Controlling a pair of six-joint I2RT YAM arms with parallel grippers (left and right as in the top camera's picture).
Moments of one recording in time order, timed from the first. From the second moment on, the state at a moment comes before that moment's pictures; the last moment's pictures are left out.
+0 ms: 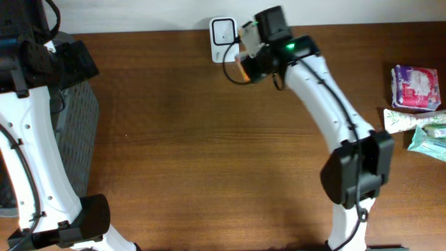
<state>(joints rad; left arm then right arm) 0.13 1.84 2.49 -1.68 -0.20 -0.31 0.35 2.10 1.98 -0.81 0.05 -0.26</state>
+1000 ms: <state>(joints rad) 0.13 1.84 2.49 -1.68 -0.20 -0.31 0.38 2.46 1.97 0.15 0.16 -0.62</state>
